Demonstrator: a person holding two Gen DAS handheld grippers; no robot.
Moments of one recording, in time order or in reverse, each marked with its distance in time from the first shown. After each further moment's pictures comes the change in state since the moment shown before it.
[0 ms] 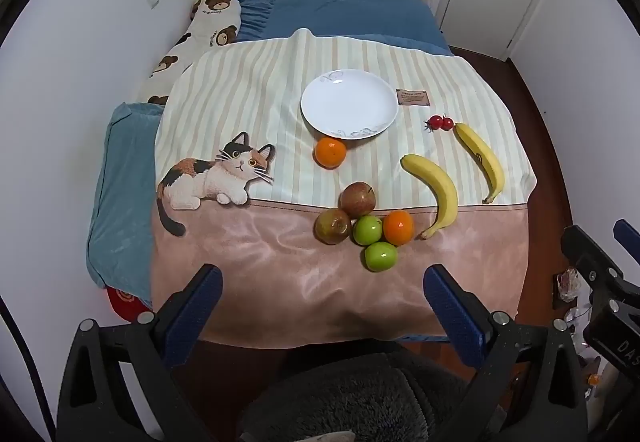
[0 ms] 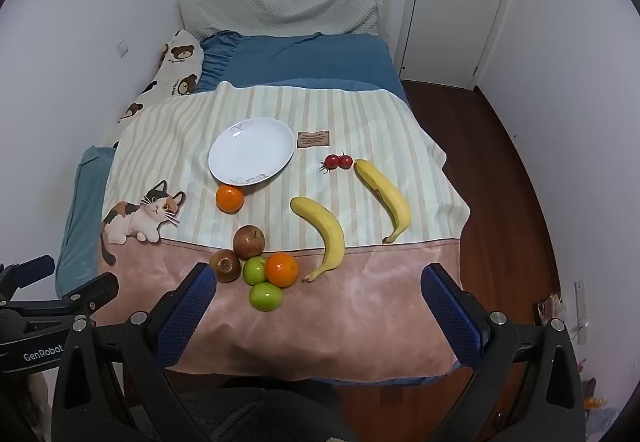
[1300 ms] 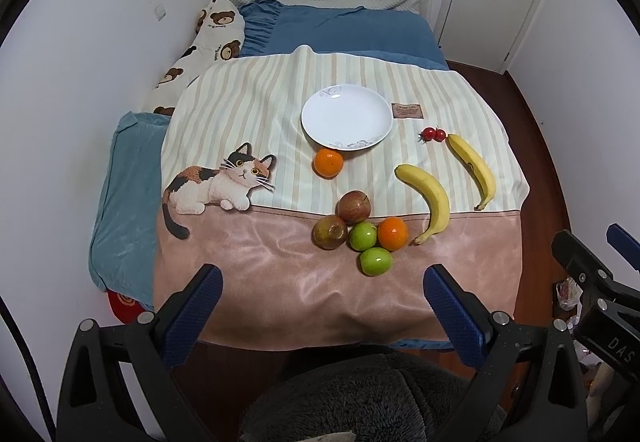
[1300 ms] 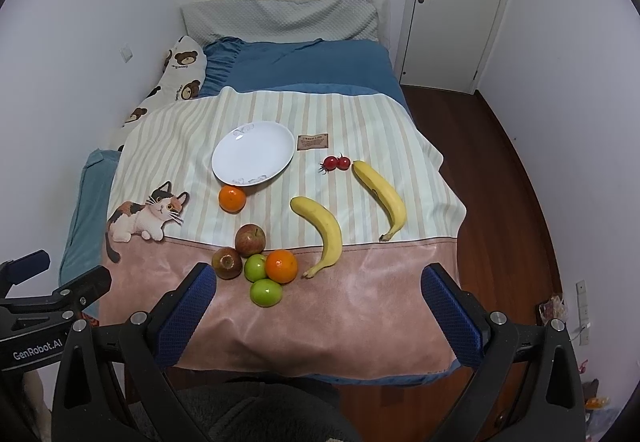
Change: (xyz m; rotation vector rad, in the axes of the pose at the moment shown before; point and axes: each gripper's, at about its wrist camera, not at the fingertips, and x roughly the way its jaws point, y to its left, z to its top) left arm -0.030 -0.005 -0.003 0.000 -0.057 0.005; right arm -0.019 -0.007 -0.007 0.011 -0.018 0.001
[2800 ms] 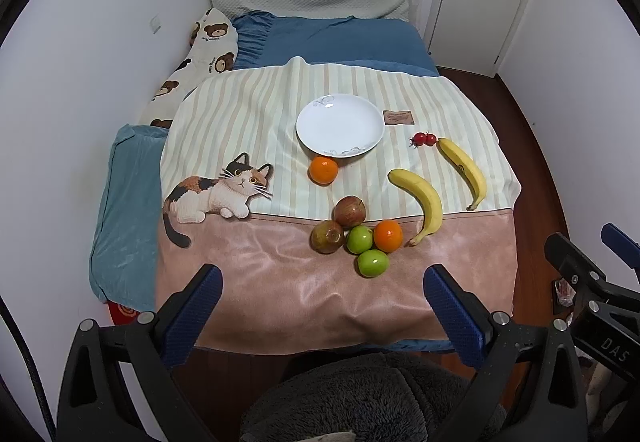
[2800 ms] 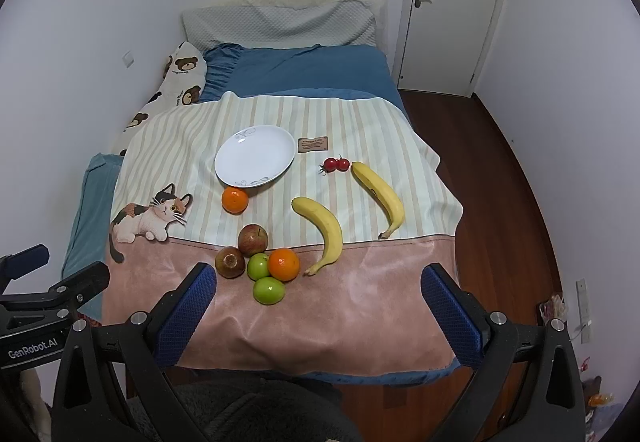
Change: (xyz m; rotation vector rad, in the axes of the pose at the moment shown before) left arm -0.014 -0.010 0.003 0.007 -0.031 -0.004; right arm -0.021 0.004 0.000 0.004 -0.013 0.000
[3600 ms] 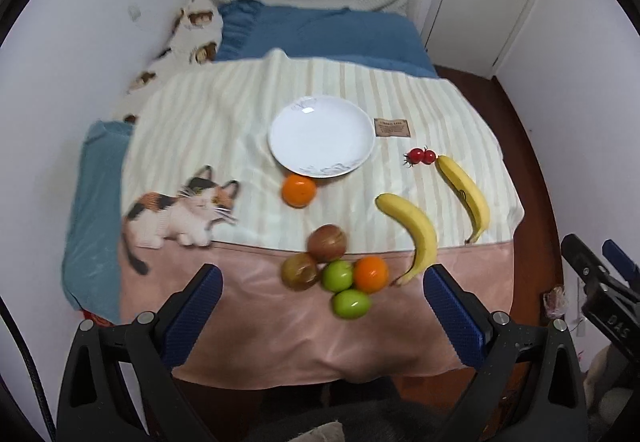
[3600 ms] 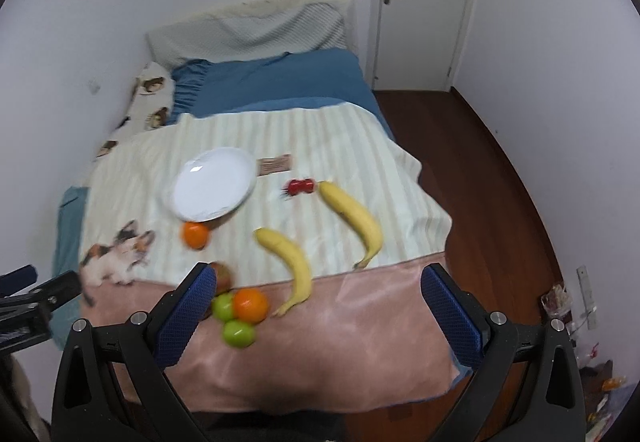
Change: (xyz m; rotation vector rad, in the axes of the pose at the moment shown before) left arm 0.100 -0.037 0.067 -0.055 0.063 -0.056; right arm 0.100 -0.075 0.048 0.087 -0.011 -0.056
